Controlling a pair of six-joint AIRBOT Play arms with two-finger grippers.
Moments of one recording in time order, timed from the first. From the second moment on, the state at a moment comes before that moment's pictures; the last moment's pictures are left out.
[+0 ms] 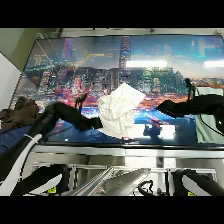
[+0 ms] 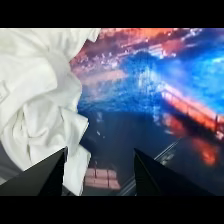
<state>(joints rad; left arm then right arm) -0.35 -1.12 0.70 -2.13 1.08 1.49 -0.05 -1.19 0.83 2.33 -1.05 -1.79</state>
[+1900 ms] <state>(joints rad) -0.01 -0.78 1.22 -2.19 0.84 1.66 0.04 -1.36 1.79 2.37 -0.83 -1.77</state>
